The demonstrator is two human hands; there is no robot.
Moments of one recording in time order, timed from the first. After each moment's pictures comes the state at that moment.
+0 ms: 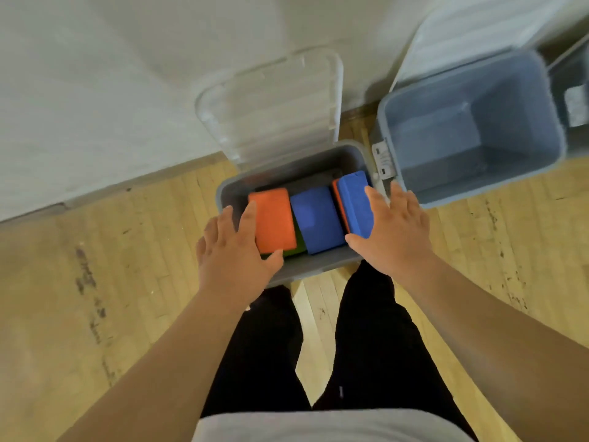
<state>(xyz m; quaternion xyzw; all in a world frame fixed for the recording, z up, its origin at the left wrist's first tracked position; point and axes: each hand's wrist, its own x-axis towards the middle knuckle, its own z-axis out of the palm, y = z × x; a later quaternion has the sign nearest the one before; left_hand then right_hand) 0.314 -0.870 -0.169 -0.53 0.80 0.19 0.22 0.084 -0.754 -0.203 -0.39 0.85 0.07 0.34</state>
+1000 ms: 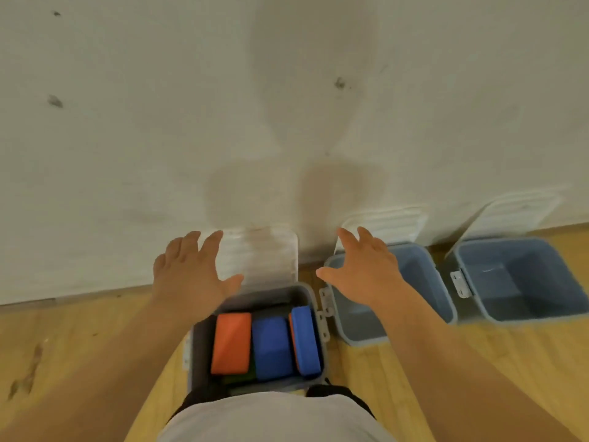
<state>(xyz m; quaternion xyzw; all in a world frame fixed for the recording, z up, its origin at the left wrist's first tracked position) 0.228 -0.894 0.059 -0.56 0.82 0.09 0.08 -0.040 -0.783 0.063 -0.48 0.84 0.01 0.25</state>
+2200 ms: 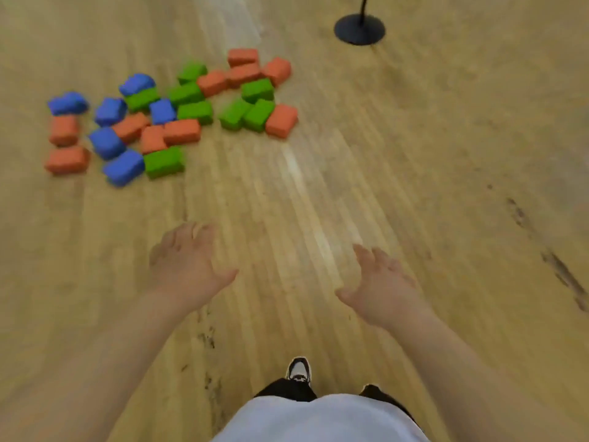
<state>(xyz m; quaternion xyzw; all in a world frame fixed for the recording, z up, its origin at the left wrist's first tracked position) 0.078 0.217 0.061 -0.84 -0.51 0.15 -0.09 0.319 0.018 0.031 -0.87 -0.37 0.34 0.01</state>
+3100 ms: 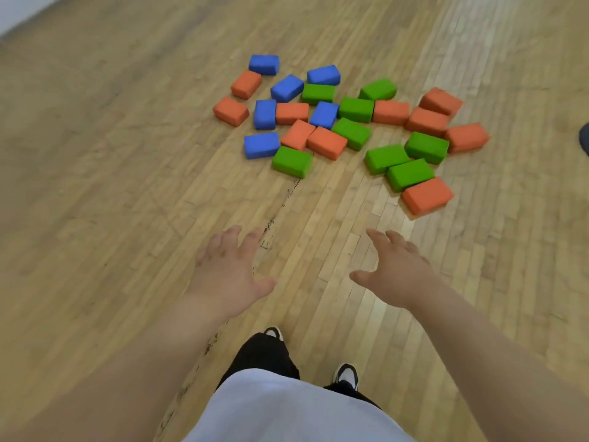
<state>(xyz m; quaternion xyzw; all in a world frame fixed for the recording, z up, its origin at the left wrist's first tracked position) 0.154 0.454 0.071 -0.65 -0.73 0.10 -0.18 0.439 0.506 0.053 -0.66 -0.69 0.29 -0.09</state>
